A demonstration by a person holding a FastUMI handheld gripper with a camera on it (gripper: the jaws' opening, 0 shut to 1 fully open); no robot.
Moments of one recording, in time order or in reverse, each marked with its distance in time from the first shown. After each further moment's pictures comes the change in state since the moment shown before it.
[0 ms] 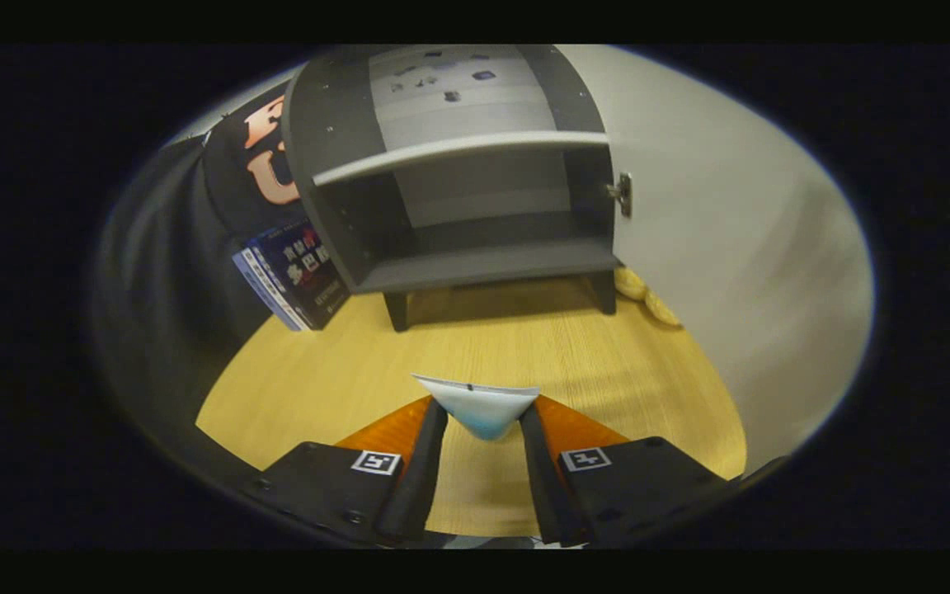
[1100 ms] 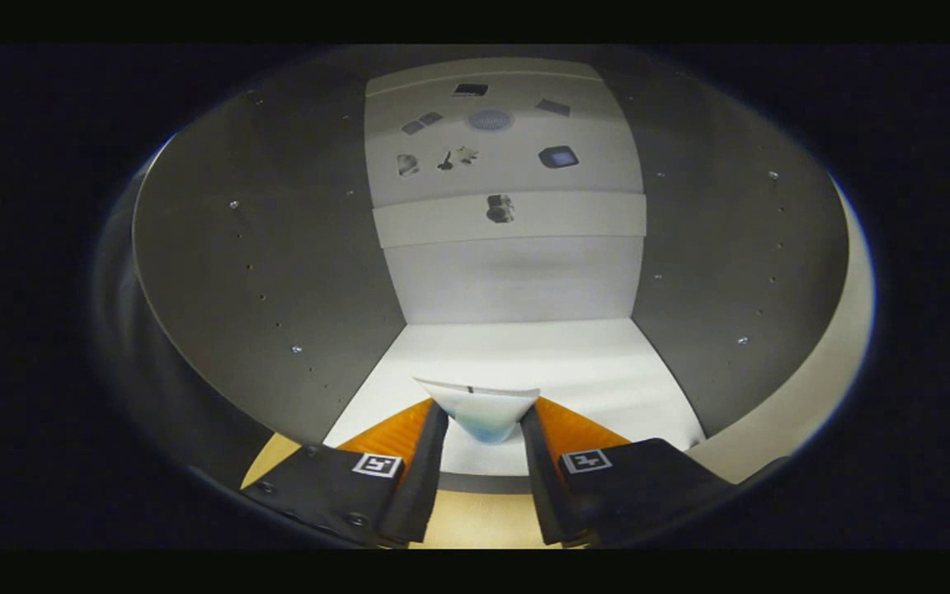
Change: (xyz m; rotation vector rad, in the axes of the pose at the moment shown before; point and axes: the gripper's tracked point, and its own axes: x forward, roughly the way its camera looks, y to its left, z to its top) arm 0.078 0.044 0.340 -0.096 -0.070 0.031
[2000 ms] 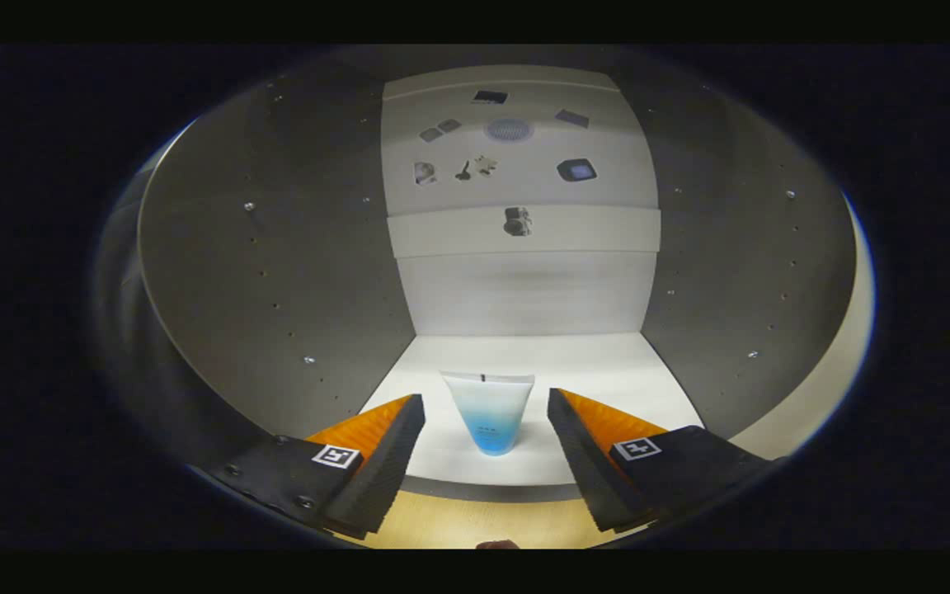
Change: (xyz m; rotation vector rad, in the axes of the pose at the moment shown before) arm -0.024 0.015 0.018 -0.041 -0.113 -0.003
